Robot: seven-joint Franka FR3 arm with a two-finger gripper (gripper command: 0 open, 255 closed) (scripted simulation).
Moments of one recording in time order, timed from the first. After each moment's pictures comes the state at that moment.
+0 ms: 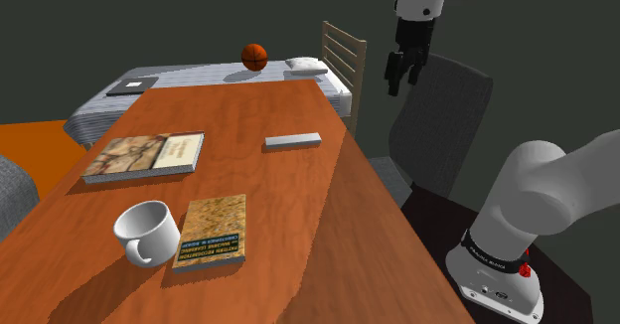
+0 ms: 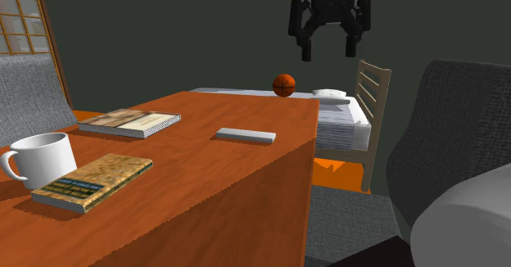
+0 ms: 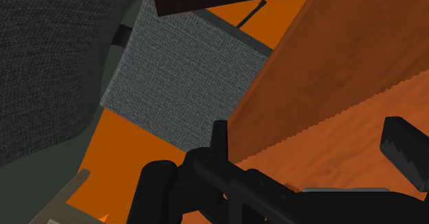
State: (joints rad) arm 0.00 -0.74 -0.02 -2.29 -0.08 1.55 0.11
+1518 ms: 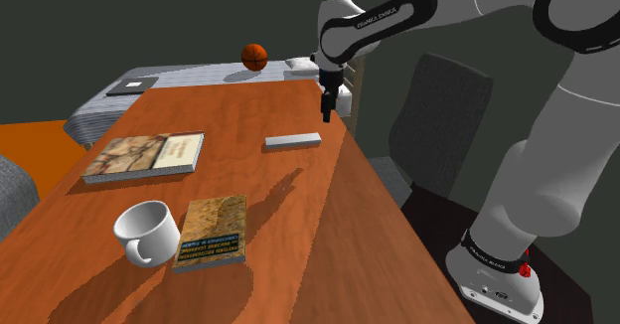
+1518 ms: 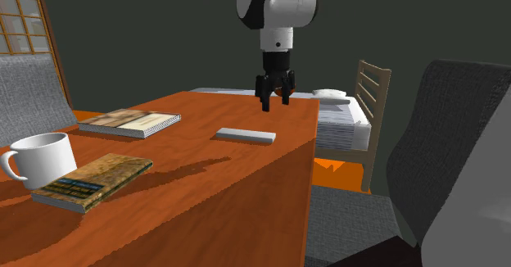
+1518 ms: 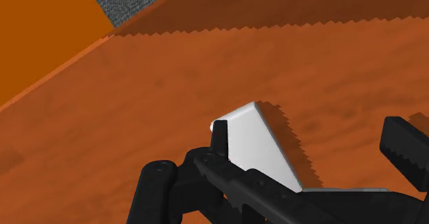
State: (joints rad) arm 0.11 -0.02 -0.16 -2.04 -0.04 2.03 -0.45
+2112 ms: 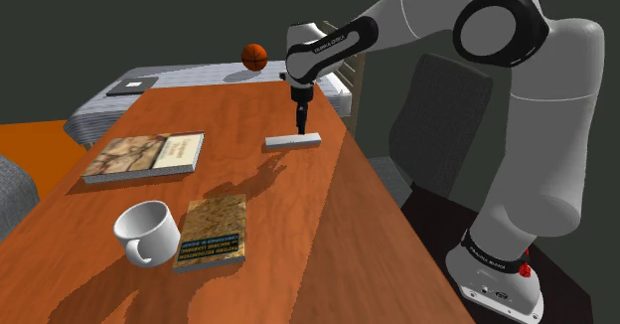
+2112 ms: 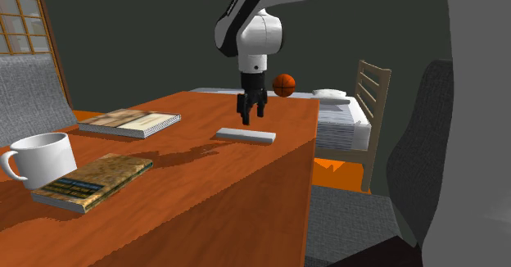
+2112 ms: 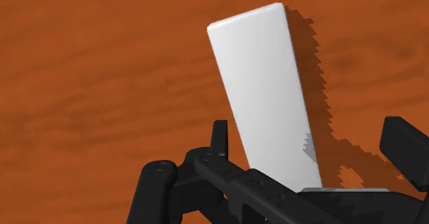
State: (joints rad) arm 0.12 0.29 -0.12 -1.79 0.02 2.10 -0.65
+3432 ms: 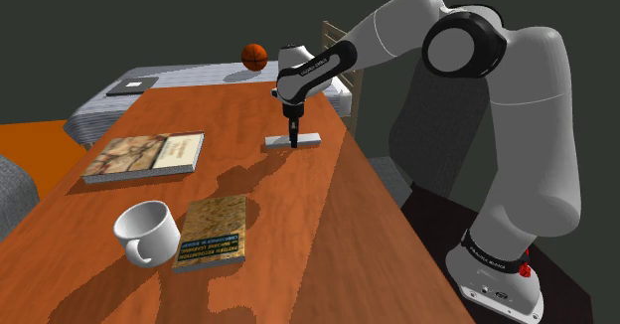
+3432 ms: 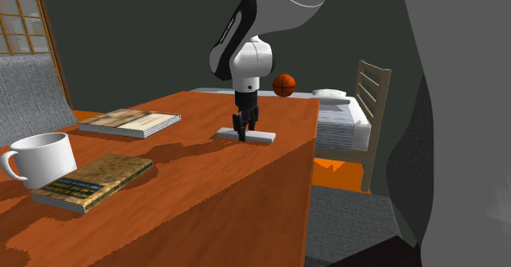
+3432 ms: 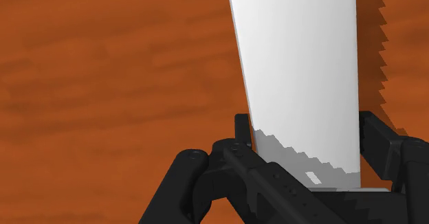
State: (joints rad) arm 0.11 0.45 -0.10 -1.72 0.04 2.19 -0.71
